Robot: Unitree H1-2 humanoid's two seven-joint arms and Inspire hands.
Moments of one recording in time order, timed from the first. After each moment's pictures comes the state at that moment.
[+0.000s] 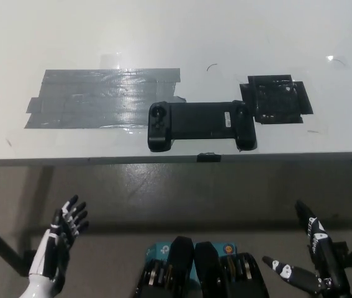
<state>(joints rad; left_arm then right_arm) 0.02 0.16 0.04 0.01 -0.13 -0.03 -0.16 0.06 -0.12 0.07 0.12 -0.08 -0.28 0.02</state>
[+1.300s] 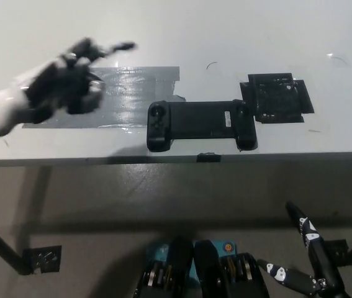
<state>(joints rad) -0.83 0.73 -0.40 -0.05 -0.59 0.38 -0.47 0.04 -0.13 0.09 0.13 -0.12 -0.31 0.04</state>
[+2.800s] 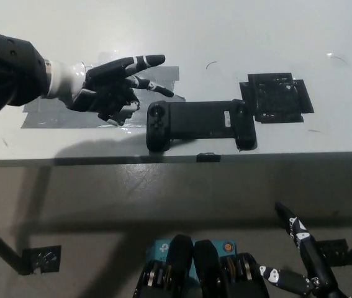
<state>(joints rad) -1.24 0.72 -0.94 0.40 -0.73 0.45 -0.69 0.03 -0.13 0.11 0.11 -0.13 -0.26 0.10</state>
